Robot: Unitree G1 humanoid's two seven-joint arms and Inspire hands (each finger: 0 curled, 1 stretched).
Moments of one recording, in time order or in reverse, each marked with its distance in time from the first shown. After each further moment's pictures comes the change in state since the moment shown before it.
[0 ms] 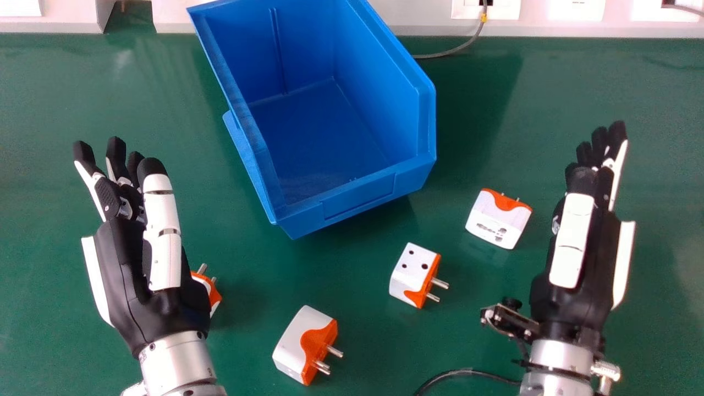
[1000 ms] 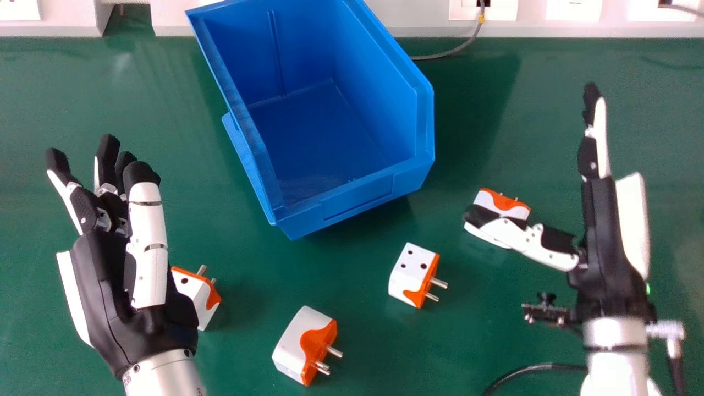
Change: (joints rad) left arm 0.091 0.005 -0.036 -0.128 0.032 0.029 0.052; right arm -0.120 -0.347 -0.081 -0.047 -0.514 0.248 -0.064
